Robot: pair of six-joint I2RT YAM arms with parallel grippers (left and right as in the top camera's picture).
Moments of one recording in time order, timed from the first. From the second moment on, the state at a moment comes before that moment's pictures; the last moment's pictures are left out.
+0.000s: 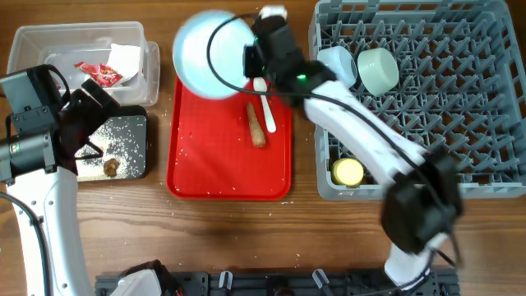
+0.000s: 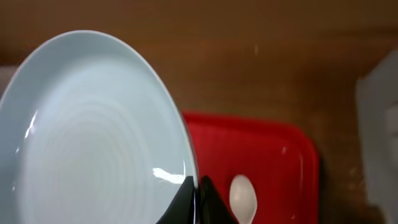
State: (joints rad) left arm 0.30 1.26 1.28 -0.91 -0.03 -0.47; right arm 0.59 1.91 1.63 -0.33 0.16 0.40
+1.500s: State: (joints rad) left arm 0.30 1.26 1.28 -0.91 -0.03 -0.47; right arm -0.10 1.80 1.63 -0.49 0.12 -0.67
